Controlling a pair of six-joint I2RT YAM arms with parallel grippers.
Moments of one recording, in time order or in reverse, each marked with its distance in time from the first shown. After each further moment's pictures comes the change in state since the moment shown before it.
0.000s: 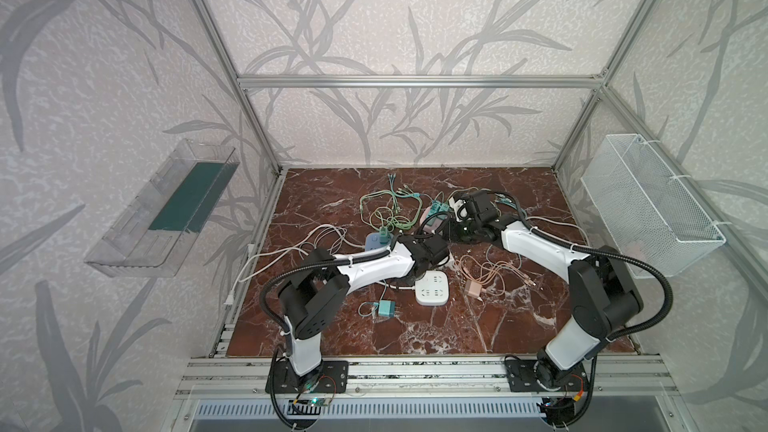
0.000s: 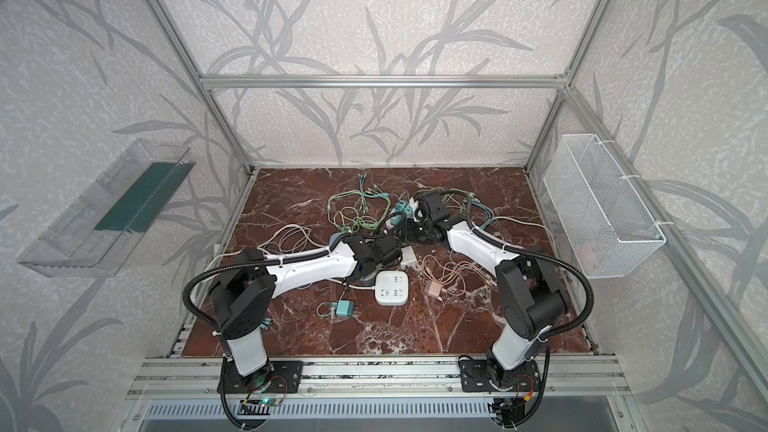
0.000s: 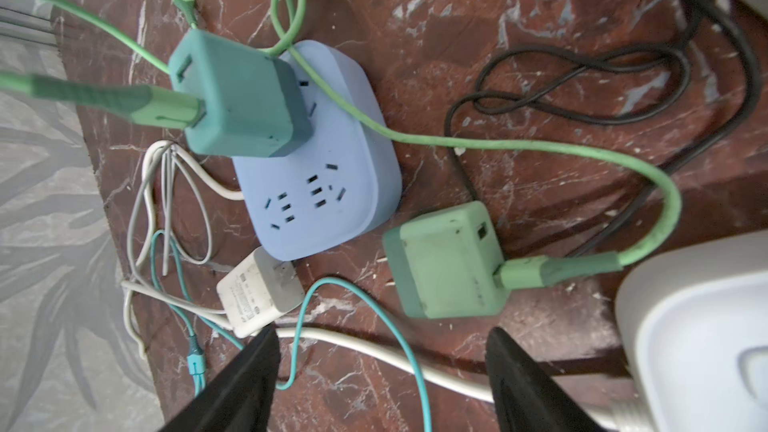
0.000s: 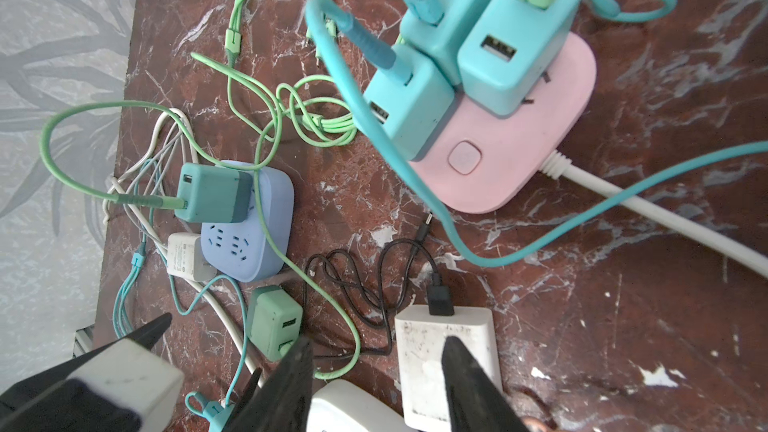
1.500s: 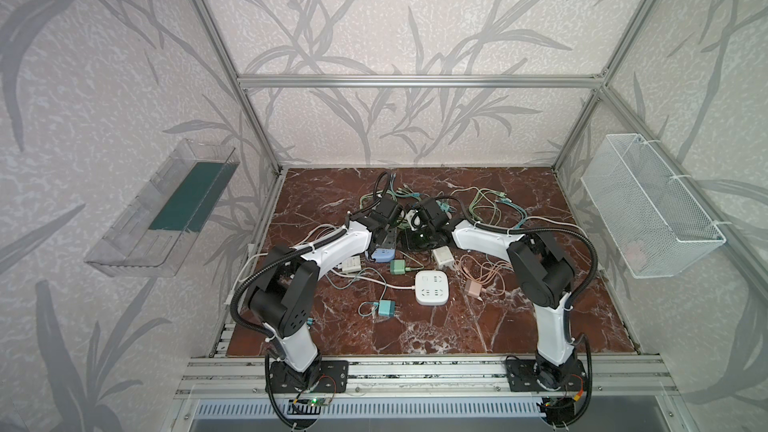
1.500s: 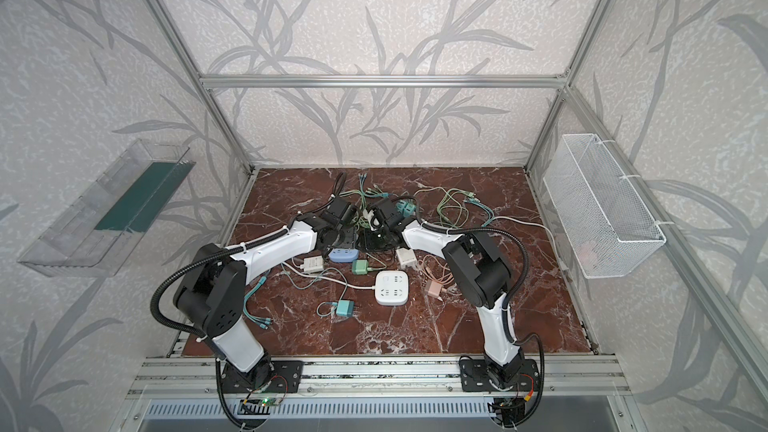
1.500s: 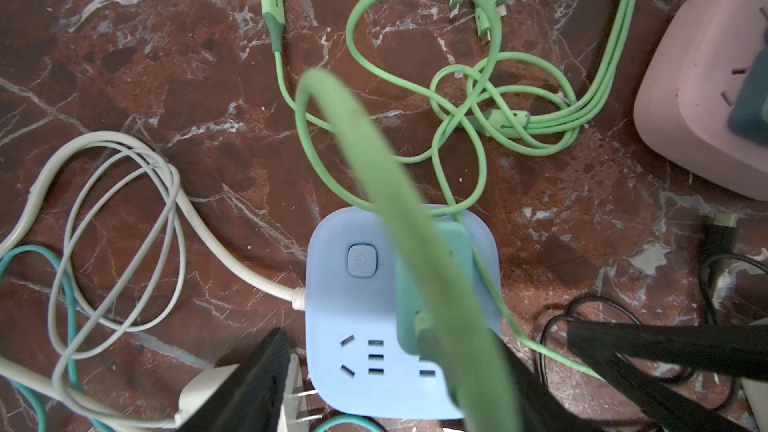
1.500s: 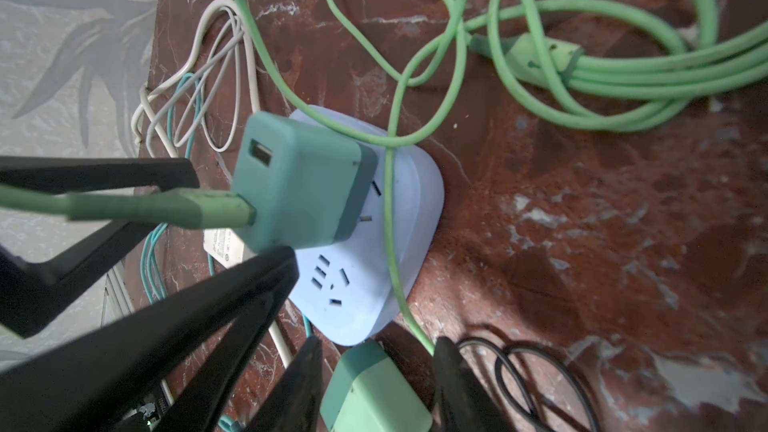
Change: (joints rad) left arm 0.389 -0.090 -0.077 0.345 0.294 -0.019; right arm 0.218 0.377 0.280 0.070 -0.104 0.026
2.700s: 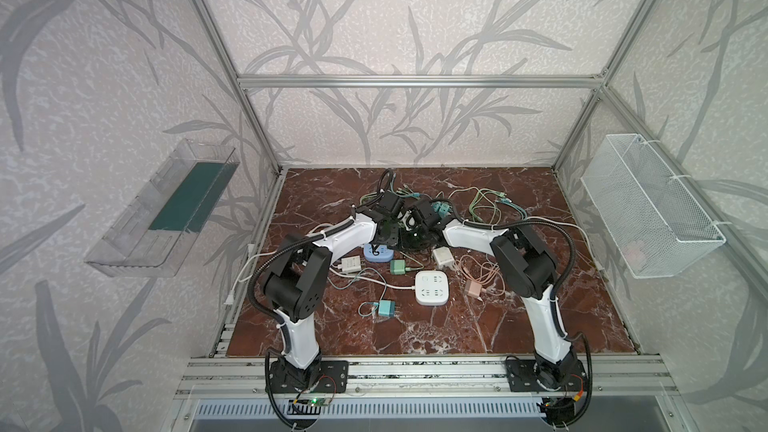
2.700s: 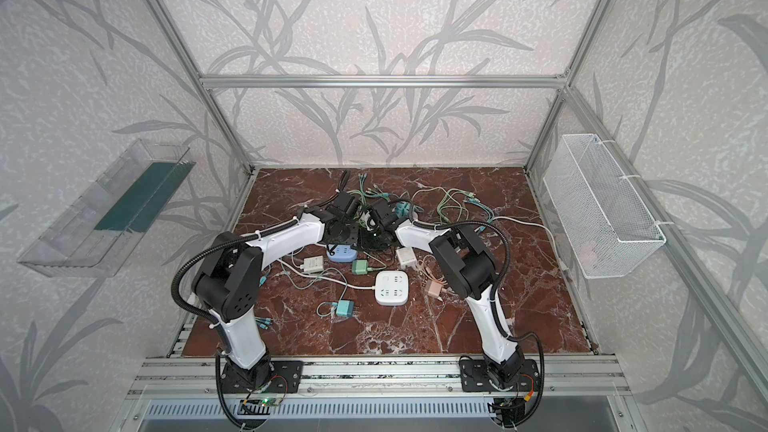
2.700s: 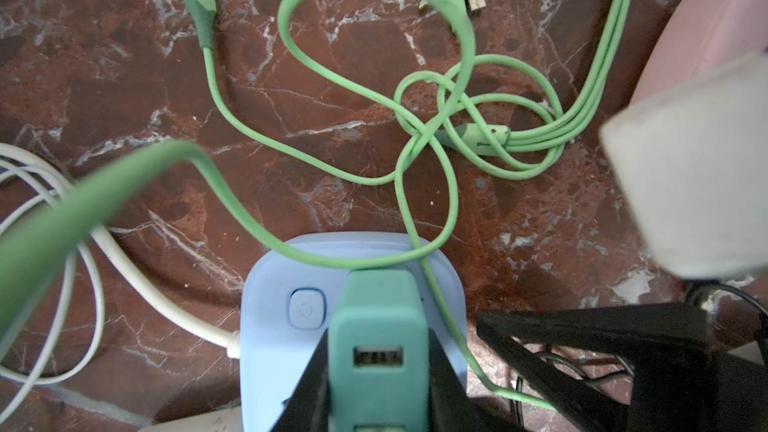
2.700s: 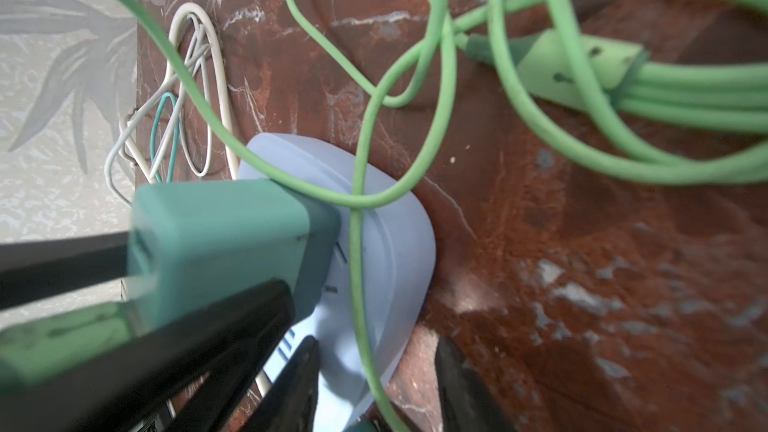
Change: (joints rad) left arm 0.026 0.121 0.099 -0.011 0.092 0.004; right arm 0.003 0.134 0.090 0.041 -0.045 0.074
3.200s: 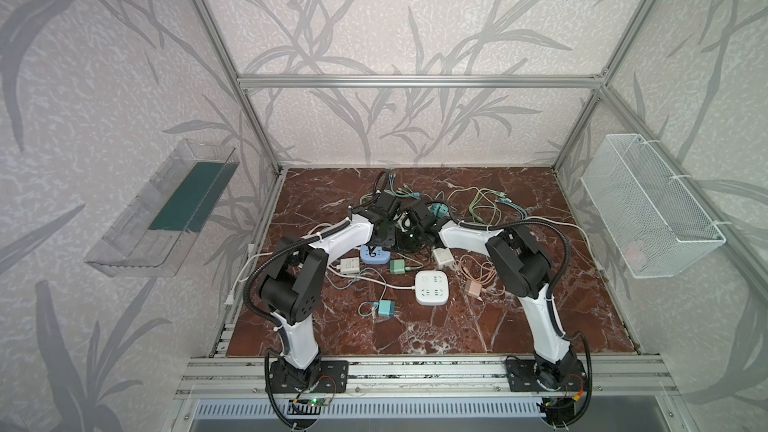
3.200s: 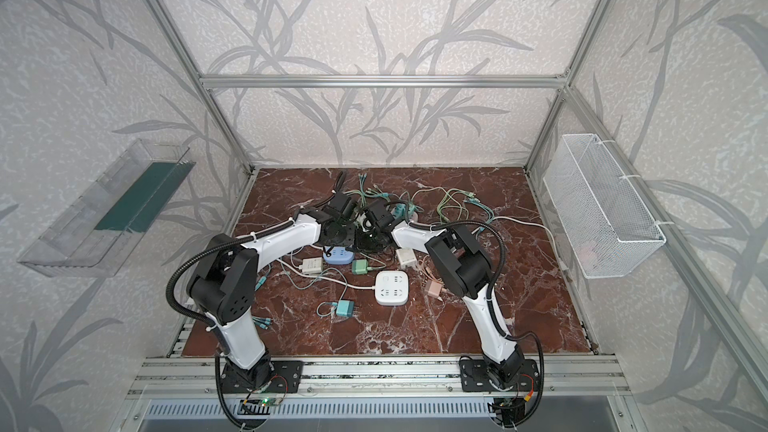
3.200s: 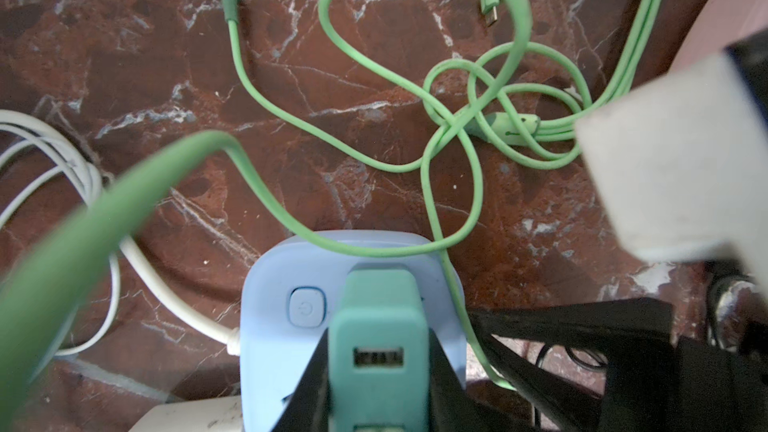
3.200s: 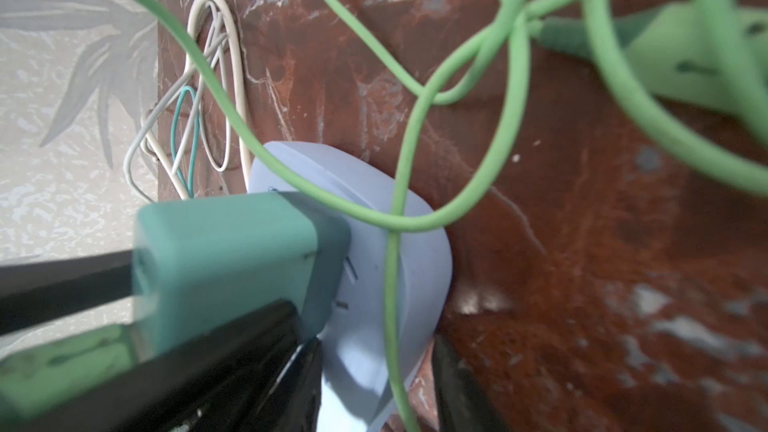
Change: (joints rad) left arm 0.005 -0.036 -0.034 -0.022 0.003 -0.029; right arm 0.022 0.031 0.026 0.020 -0.043 0.038
